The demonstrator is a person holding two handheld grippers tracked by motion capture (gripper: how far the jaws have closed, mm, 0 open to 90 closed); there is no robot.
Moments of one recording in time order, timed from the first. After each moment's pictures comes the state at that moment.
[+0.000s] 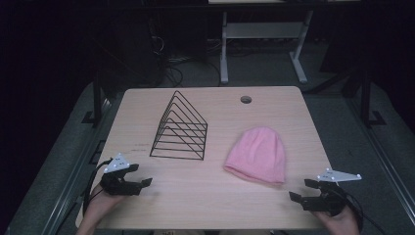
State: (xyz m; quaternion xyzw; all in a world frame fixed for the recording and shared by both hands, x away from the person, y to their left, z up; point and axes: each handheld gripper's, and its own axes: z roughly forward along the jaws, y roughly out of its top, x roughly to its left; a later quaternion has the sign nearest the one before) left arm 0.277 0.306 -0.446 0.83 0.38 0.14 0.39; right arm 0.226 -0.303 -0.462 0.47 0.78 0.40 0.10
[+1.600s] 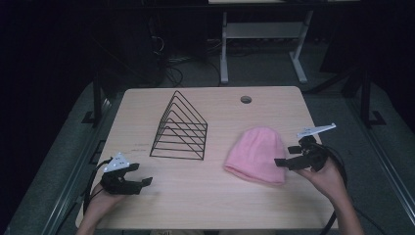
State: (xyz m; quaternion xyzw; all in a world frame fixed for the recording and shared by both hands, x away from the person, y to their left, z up) left arm 0.278 0.305 -0.446 0.82 0.38 0.14 0.40; right arm 0.327 -0.267 -0.400 0.44 0.82 0.37 0.04
